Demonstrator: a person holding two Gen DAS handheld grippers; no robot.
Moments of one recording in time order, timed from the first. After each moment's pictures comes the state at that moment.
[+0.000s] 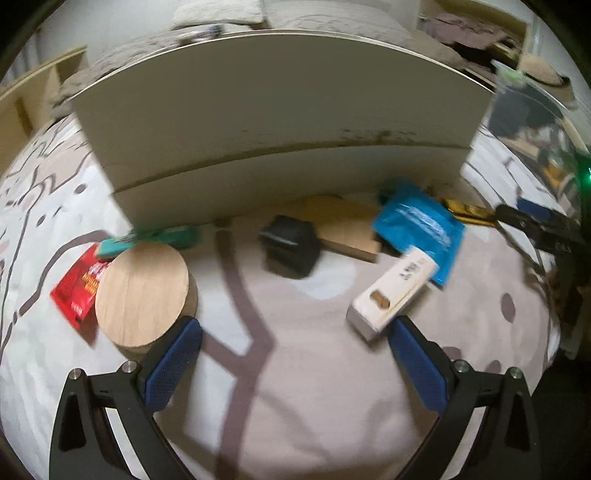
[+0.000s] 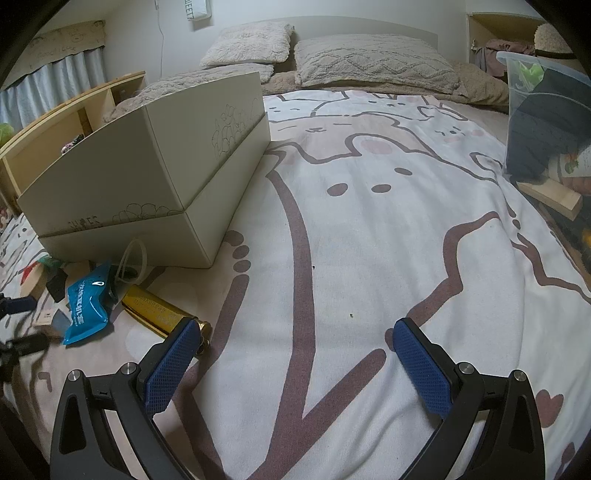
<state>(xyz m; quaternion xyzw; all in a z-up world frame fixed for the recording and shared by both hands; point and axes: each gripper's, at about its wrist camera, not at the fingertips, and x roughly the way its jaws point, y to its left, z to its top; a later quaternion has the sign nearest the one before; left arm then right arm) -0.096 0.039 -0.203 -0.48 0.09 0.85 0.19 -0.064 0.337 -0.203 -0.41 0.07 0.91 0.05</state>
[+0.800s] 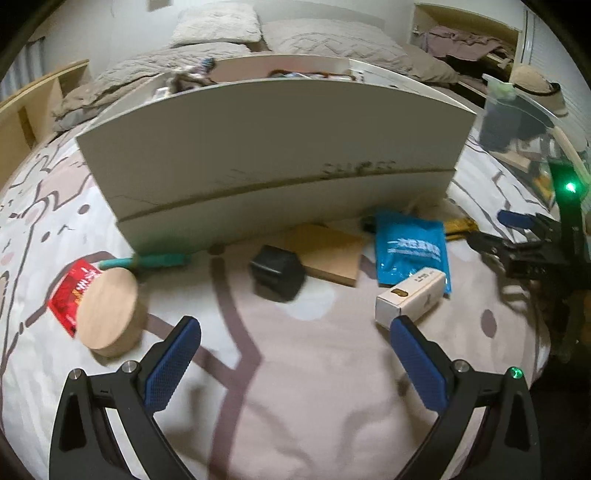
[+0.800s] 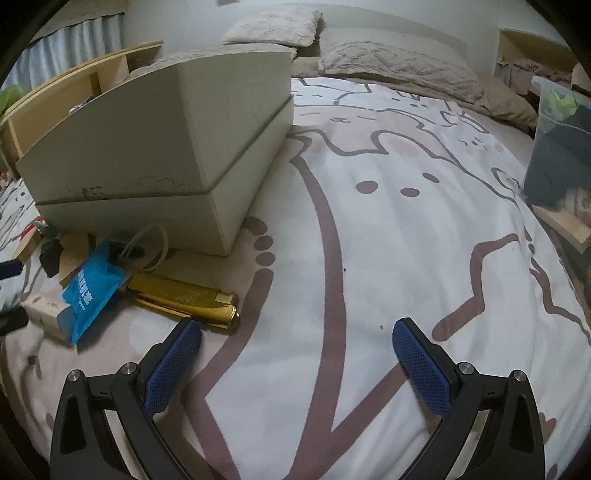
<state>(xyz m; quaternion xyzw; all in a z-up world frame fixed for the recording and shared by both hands) -0.083 0.055 -0.187 -0.45 0.09 0.86 0.22 -0.086 0.322 -0.208 -0.44 0.02 0.90 0.03</state>
